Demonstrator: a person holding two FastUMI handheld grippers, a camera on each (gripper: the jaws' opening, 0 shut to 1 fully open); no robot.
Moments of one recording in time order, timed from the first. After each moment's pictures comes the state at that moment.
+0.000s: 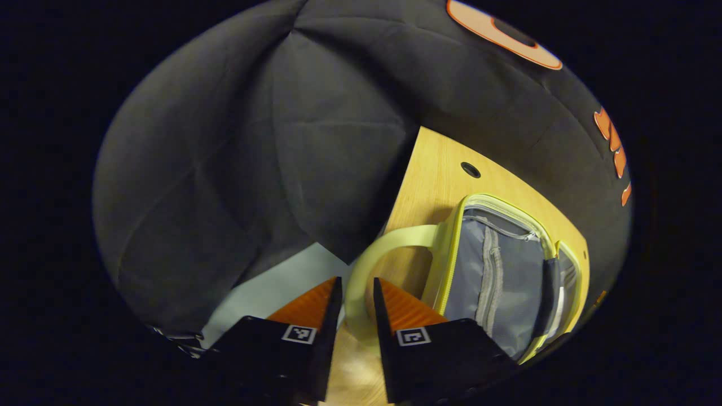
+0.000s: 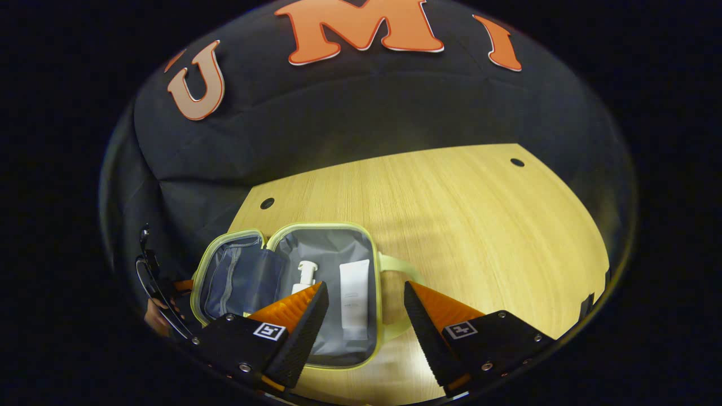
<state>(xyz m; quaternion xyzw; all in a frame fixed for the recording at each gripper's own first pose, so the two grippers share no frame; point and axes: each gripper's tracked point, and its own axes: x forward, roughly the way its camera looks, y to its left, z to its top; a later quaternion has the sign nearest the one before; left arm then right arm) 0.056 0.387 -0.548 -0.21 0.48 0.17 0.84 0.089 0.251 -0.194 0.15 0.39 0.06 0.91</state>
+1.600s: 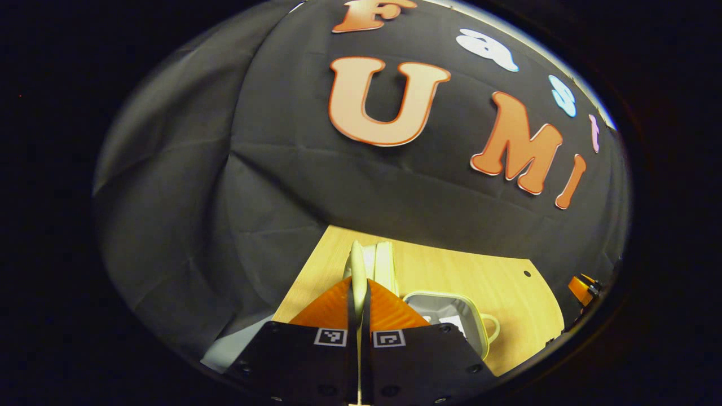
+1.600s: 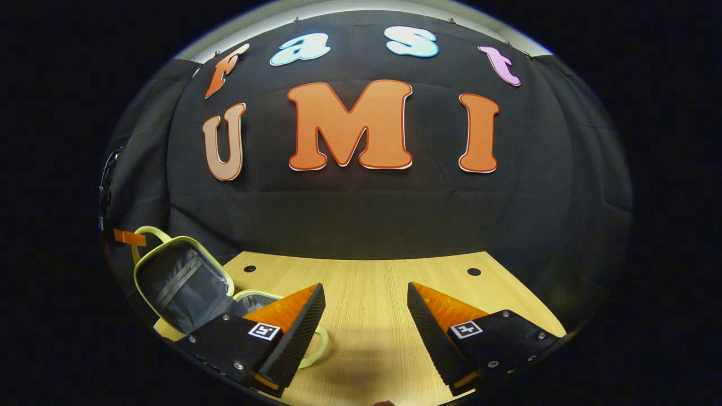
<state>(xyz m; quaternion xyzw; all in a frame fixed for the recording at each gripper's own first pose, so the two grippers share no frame) 0.073 0.221 -0.240 -0.12 0.26 0.08 0.95 0.107 0.095 -0.095 0.08 0.13 0.05 0.99</state>
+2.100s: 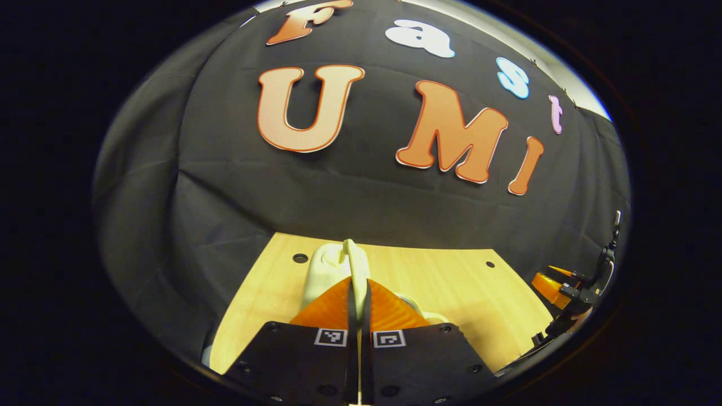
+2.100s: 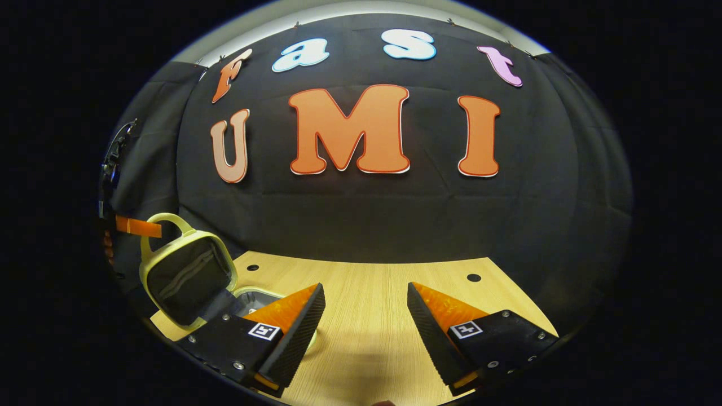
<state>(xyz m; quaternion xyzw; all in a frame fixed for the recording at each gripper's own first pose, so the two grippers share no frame) 0.091 0.079 -0.207 -0.10 0.26 -0.01 0.96 0.102 0.068 -0.099 0.08 0.13 0.08 0.99</state>
